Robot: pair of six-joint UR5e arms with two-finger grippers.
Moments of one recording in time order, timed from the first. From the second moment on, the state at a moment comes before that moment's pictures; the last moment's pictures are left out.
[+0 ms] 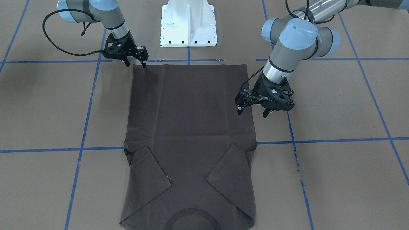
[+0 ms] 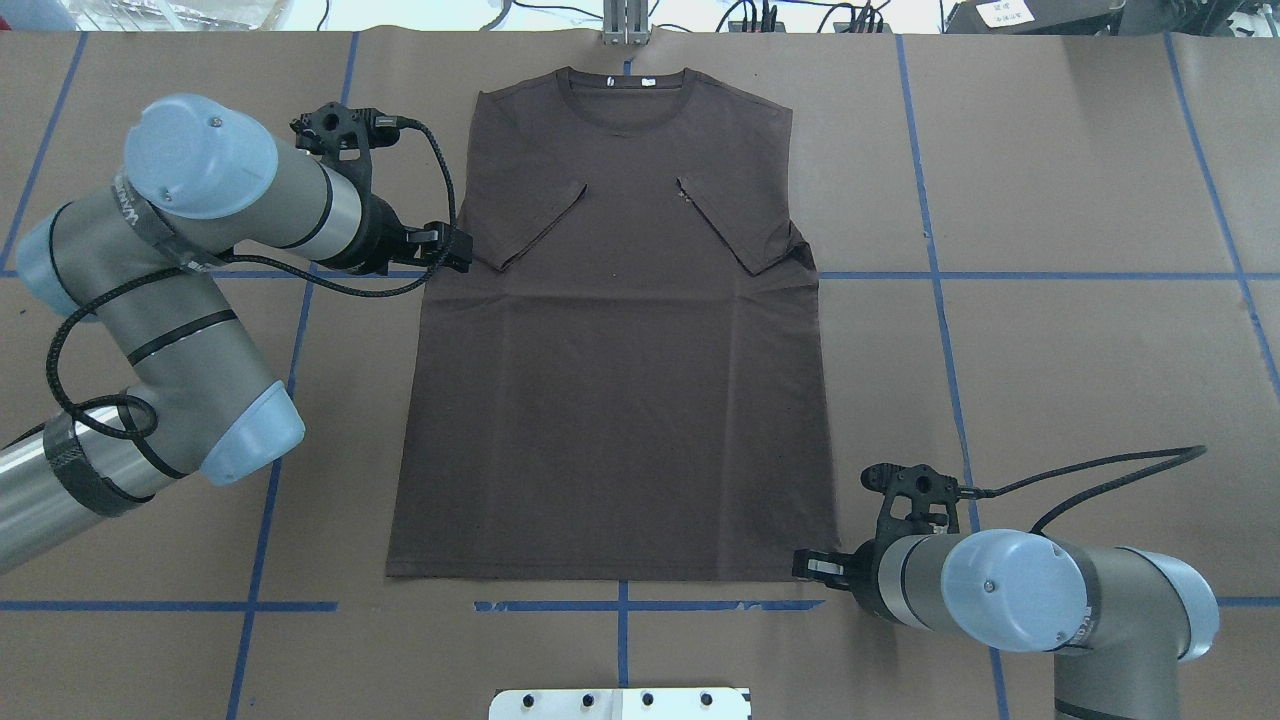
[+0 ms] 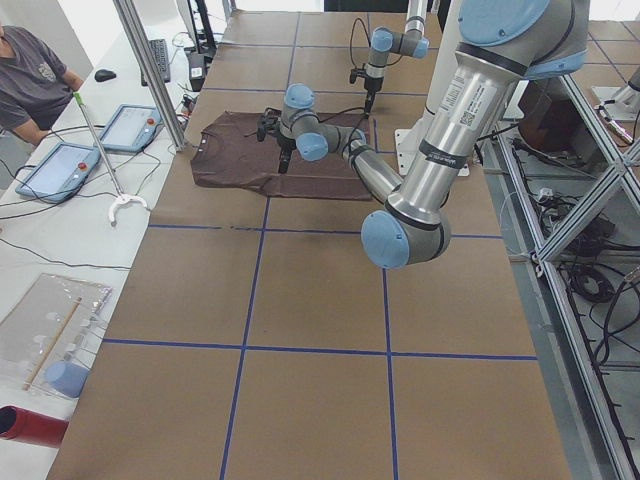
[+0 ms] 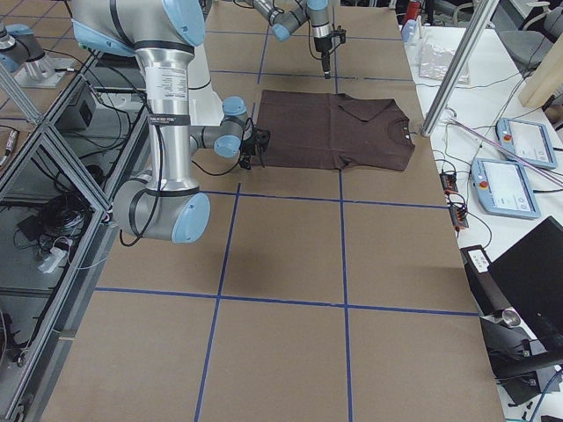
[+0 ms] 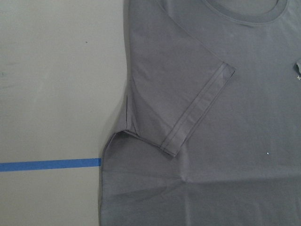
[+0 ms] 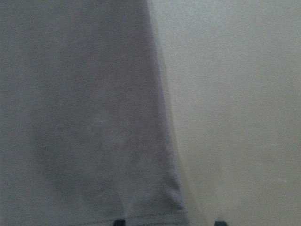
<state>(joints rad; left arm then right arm) -0.74 -2.05 -1.71 -1.93 -1.93 -1.11 0.19 -1.50 2.00 -1.16 1.61 1.64</state>
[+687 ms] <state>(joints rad) -0.74 -2.05 -1.71 -1.93 -1.92 -1.11 0.19 -1.51 2.02 -1.16 1.61 1.64</state>
